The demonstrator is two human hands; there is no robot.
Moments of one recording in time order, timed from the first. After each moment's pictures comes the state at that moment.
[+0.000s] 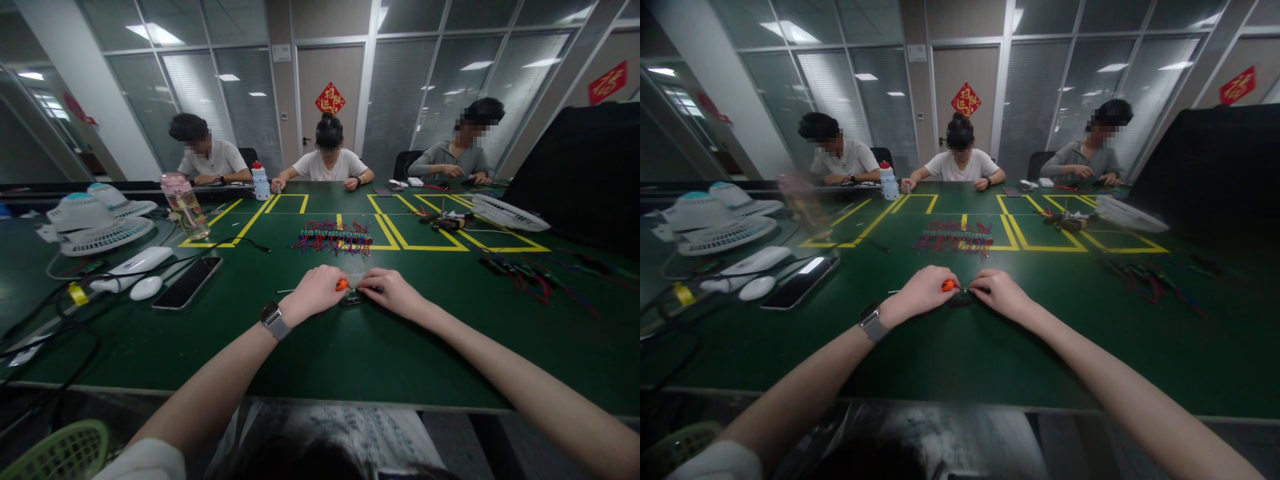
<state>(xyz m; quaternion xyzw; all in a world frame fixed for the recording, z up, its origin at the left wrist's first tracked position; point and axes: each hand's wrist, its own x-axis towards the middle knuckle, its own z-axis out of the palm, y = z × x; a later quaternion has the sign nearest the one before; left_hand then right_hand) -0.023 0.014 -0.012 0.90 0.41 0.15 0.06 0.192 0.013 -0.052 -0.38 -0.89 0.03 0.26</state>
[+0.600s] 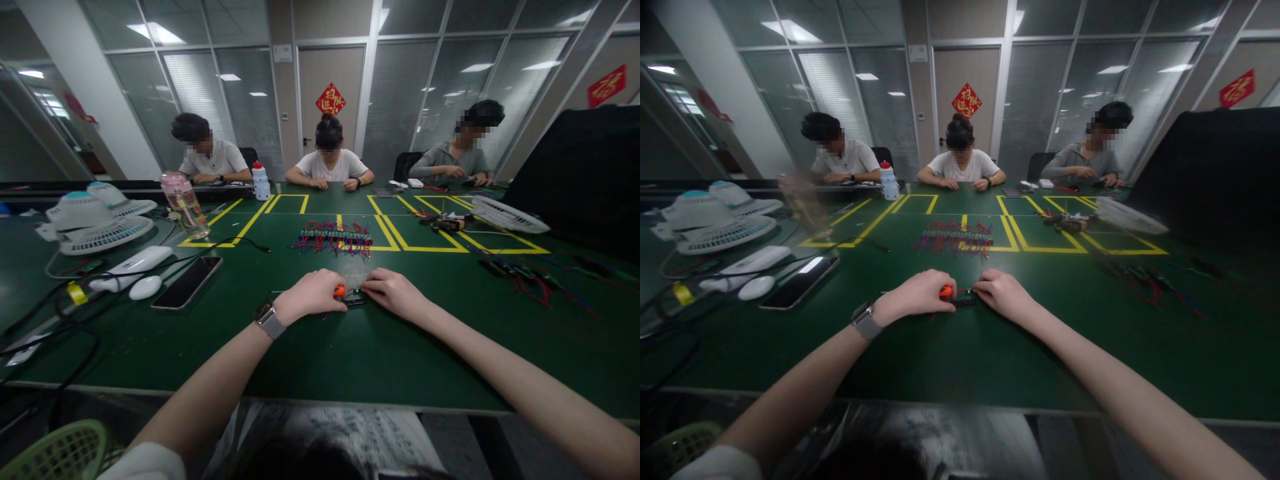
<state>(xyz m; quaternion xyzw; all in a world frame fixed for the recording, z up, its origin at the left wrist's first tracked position) -0.032 0.014 -0.005 0.92 0.38 0.07 0.08 0.200 0.013 -0.053 -0.37 -0.90 -0.07 0.20</state>
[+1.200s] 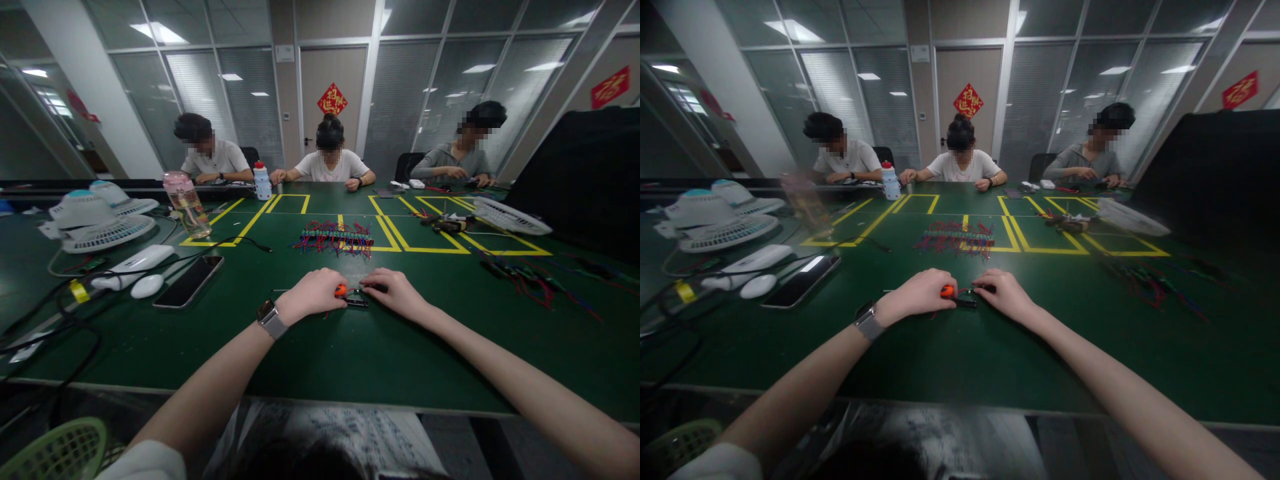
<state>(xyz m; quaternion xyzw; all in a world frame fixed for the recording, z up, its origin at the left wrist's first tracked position) -0.031 0.012 -0.004 0.92 0.38 0.07 0.05 0.198 0.014 -0.054 -0.42 -0.86 0.07 0.29</state>
